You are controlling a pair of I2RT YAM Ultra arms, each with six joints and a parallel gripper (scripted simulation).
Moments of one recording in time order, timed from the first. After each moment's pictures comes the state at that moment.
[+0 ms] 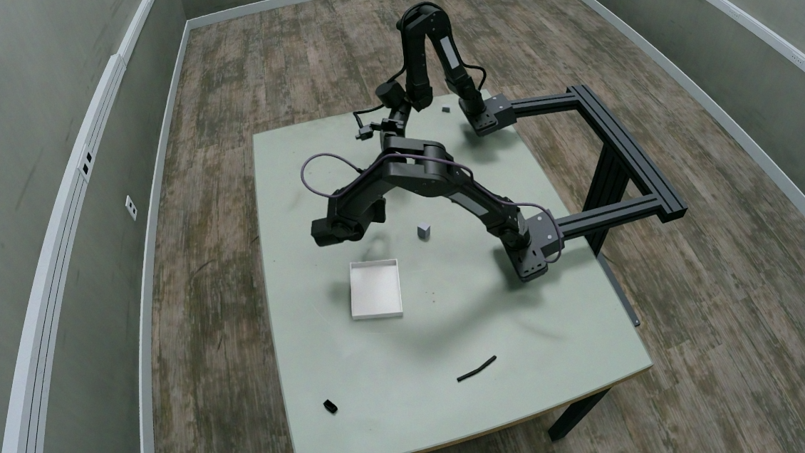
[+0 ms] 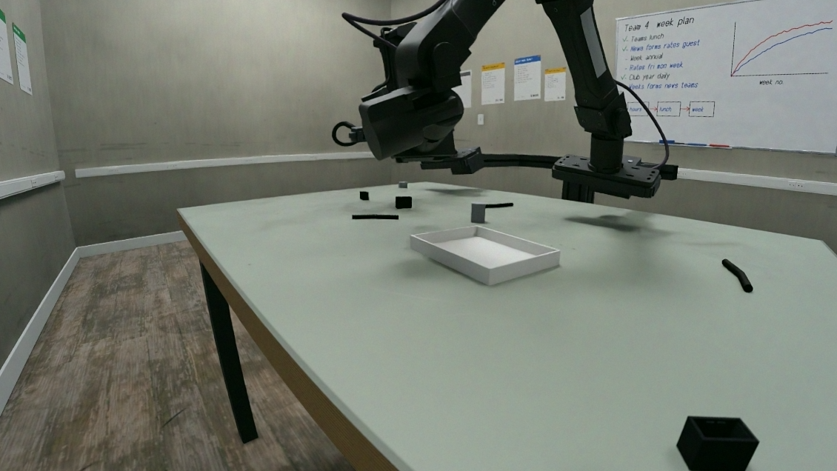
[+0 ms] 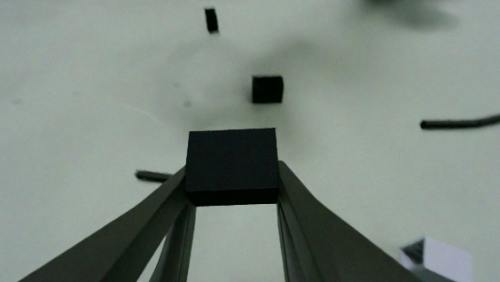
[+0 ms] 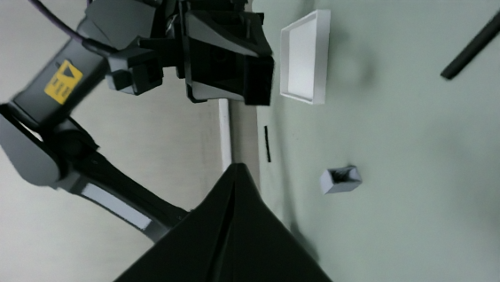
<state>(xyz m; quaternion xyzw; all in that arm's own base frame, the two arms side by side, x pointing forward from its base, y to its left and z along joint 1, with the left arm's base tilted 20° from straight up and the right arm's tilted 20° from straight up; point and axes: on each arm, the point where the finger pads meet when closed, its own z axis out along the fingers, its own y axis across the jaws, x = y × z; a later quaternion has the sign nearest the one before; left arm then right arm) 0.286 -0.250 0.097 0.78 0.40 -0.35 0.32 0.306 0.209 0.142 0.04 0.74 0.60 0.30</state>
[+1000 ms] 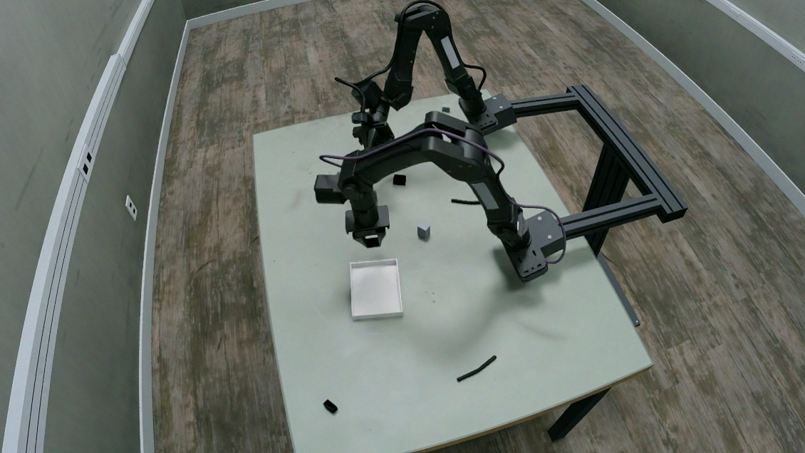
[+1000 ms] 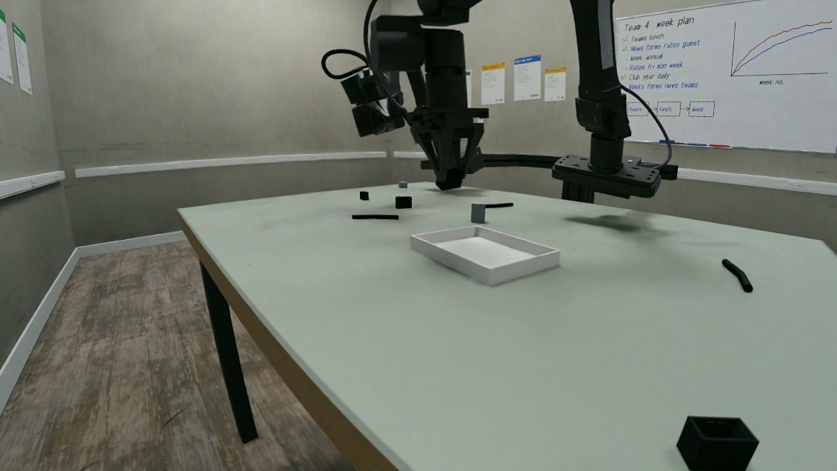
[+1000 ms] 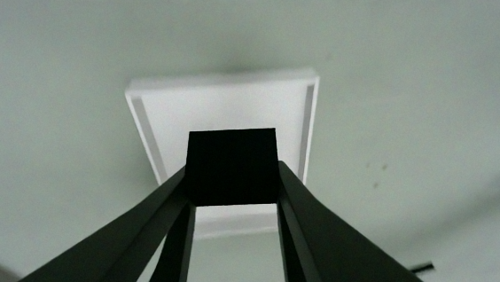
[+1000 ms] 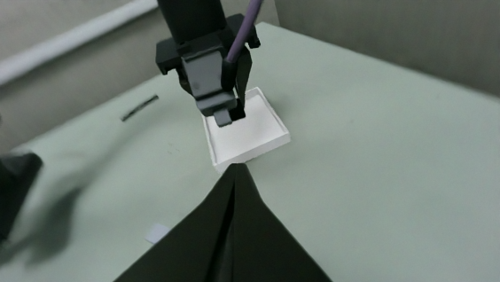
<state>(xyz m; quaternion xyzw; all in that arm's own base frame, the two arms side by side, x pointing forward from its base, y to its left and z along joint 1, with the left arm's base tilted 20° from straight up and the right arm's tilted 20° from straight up) 0.331 -0.112 0.100 0.76 0.63 0.15 0.03 0.345 0.246 0.189 -0.43 0.61 0.35 0.57</state>
